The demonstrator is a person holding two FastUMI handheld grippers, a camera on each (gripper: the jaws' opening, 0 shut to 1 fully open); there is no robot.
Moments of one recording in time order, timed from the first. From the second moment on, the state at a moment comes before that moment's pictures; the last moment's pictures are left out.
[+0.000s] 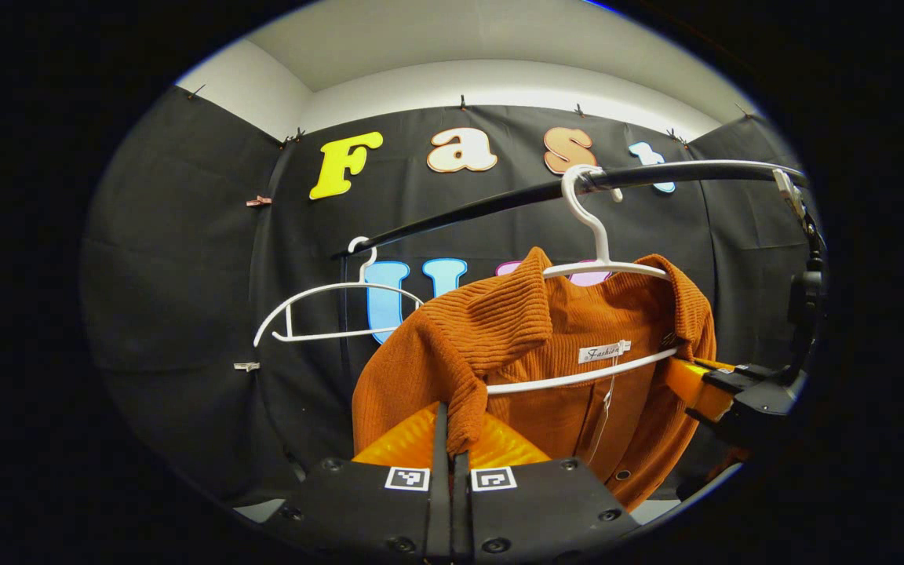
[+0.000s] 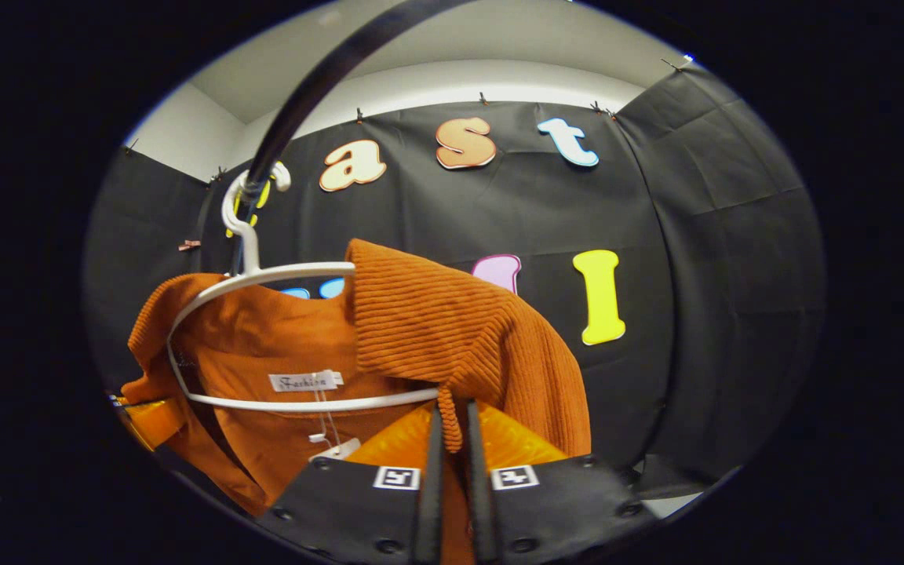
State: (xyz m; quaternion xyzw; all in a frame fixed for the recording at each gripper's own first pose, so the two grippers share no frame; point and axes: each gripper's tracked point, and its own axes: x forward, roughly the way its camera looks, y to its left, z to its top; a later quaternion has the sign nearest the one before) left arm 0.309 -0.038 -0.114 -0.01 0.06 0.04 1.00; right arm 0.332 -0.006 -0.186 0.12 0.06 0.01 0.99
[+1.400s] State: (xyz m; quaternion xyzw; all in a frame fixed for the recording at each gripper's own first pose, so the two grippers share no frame) left arm 0.326 0.009 -0.065 -0.02 0.11 0.02 0.99; right arm 0.359 -0.101 -0.117 0.18 0.11 0.02 0.98
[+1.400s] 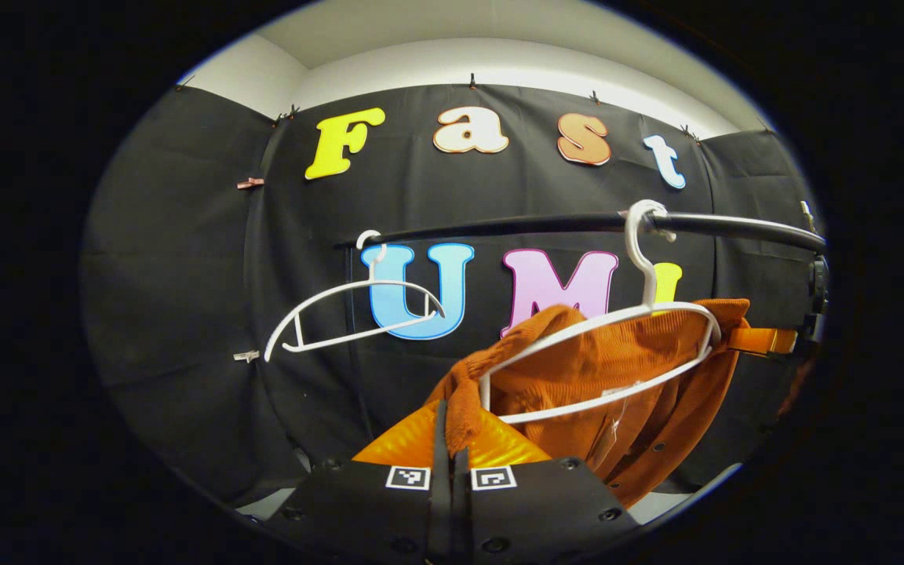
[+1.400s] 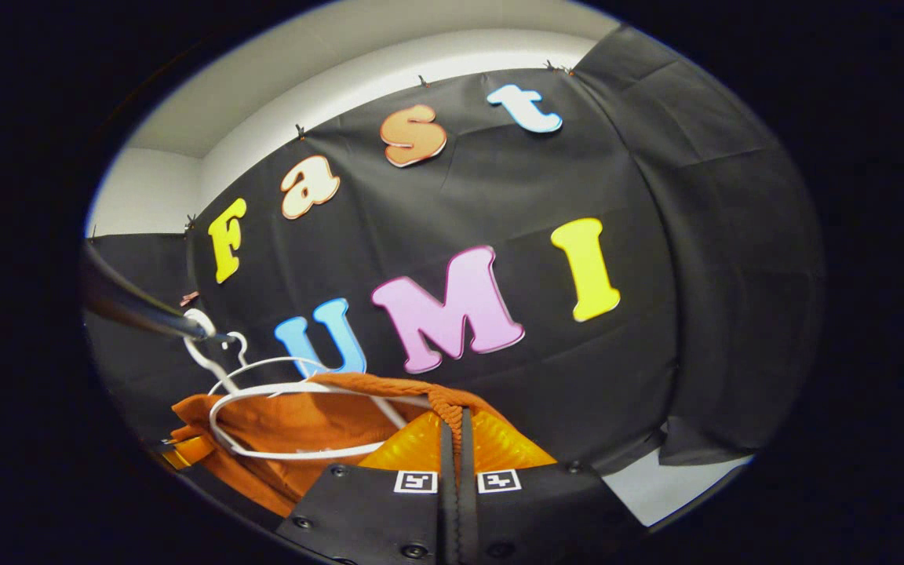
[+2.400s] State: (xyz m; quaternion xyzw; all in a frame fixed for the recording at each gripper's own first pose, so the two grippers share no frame) left arm 0.263 0.025 -0.196 -0.03 0.23 0.03 0.97; right arm 0.262 0.020 -0.179 0.27 0.17 0.18 0.93
